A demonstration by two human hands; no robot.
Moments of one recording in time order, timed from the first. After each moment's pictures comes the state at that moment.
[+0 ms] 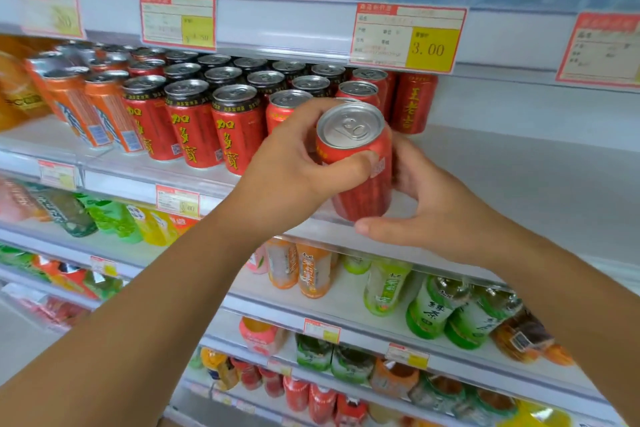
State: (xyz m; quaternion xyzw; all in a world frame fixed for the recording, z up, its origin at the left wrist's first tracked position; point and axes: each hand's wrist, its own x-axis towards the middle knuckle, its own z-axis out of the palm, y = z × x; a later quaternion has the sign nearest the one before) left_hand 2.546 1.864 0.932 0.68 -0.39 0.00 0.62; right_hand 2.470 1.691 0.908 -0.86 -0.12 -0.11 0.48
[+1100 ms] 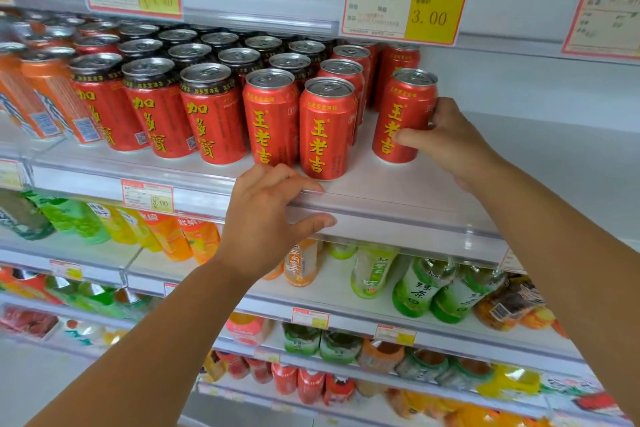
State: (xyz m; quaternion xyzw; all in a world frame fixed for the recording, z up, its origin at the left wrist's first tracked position) left_hand 2.591 1.873 0.824 0.82 -0.42 0.23 0.31; right_hand 2.534 1.615 0.896 -0.83 0.21 -0.22 0.46
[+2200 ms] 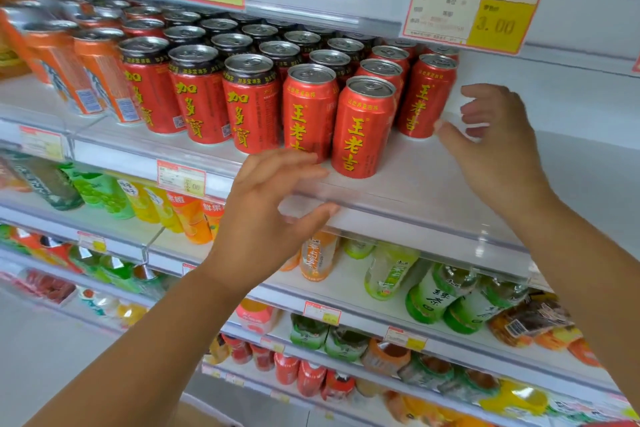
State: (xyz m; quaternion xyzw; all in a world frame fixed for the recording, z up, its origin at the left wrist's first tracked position) left_hand 2.572 1.911 0.841 0.77 -0.41 0.25 0.42; right_hand 2.507 1.652 0.910 -0.87 0.17 -0.36 0.30
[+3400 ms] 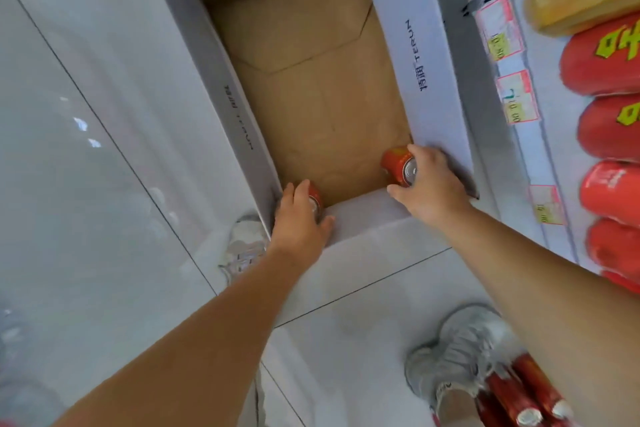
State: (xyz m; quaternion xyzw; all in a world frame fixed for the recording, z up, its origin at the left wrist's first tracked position) left_hand 2.391 2.200 -0.034 0.74 0.38 -0.37 0.41; right_hand 2.525 2.045 -0.028 -0.90 -0.02 0.44 0.07
